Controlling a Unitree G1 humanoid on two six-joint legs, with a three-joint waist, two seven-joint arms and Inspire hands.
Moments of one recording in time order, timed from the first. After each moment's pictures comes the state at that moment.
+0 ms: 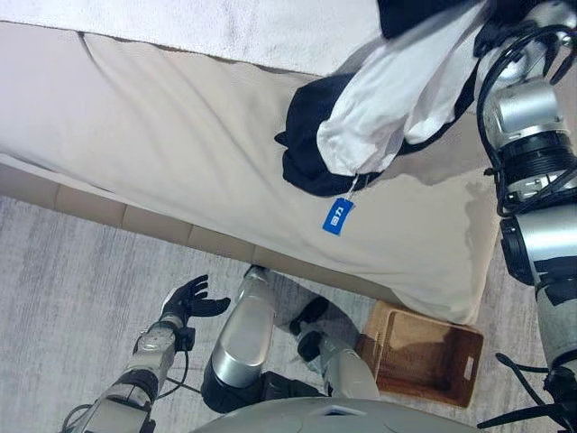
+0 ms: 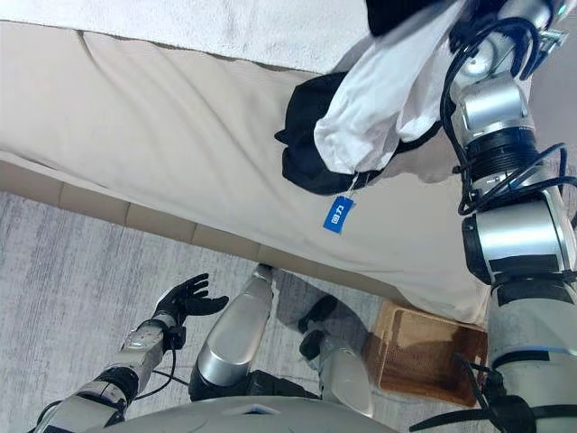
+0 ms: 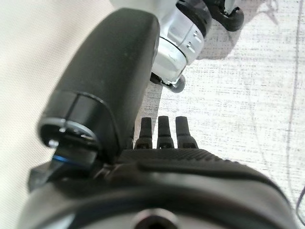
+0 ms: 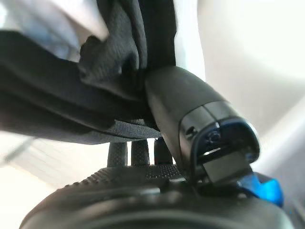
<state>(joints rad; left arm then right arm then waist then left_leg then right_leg) -0.17 0.38 -0.22 1.04 -0.36 -0.15 -0.02 -1.26 -0.68 0.35 0.86 0.17 0.13 -0.61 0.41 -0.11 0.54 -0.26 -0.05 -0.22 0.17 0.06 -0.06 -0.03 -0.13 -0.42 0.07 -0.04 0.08</state>
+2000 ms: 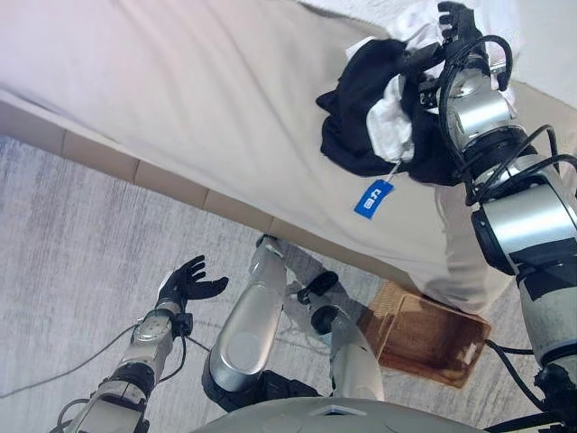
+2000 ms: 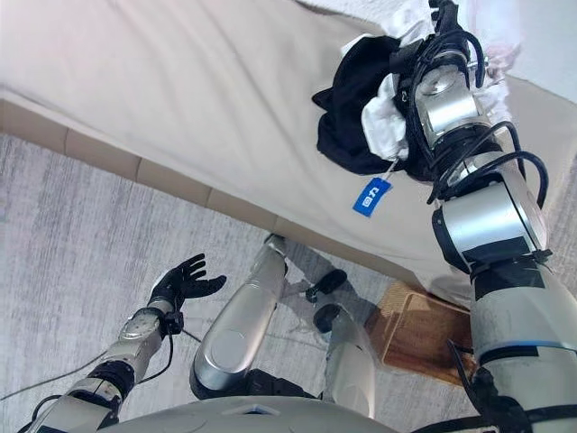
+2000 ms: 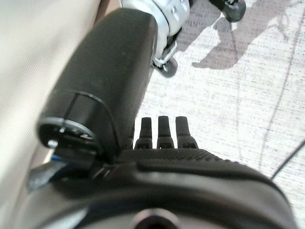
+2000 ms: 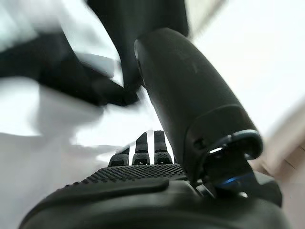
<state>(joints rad) -0.15 0.41 -0.22 0.91 -0.47 -0.18 -0.01 -1.41 -0.57 0.50 1.15 0.26 0.36 -0.20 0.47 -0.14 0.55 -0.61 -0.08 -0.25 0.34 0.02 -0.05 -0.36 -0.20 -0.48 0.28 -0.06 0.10</state>
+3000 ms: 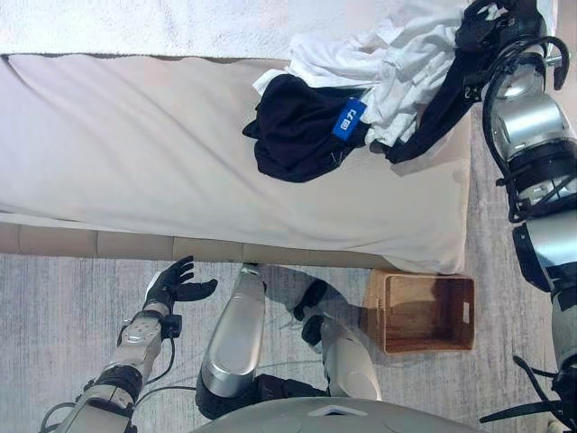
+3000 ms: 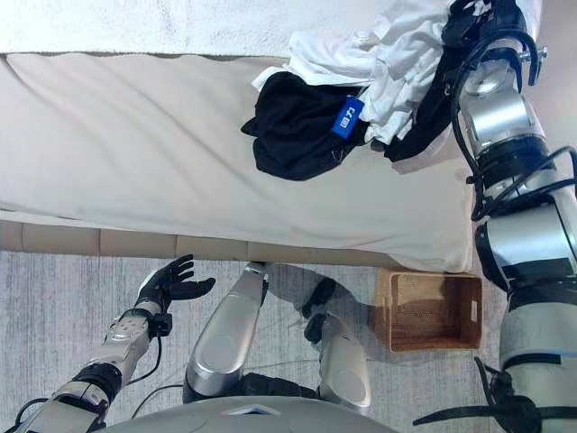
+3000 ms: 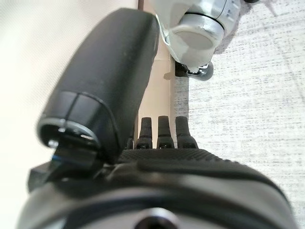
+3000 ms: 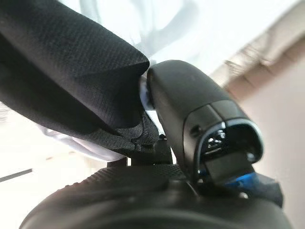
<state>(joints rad) -0.13 0.46 -0.22 0.92 -0.40 -0.16 0.02 -1.20 -0.76 0.40 0.72 0.21 0.18 -0.41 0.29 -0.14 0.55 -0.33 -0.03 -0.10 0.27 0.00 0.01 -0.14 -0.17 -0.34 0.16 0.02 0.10</state>
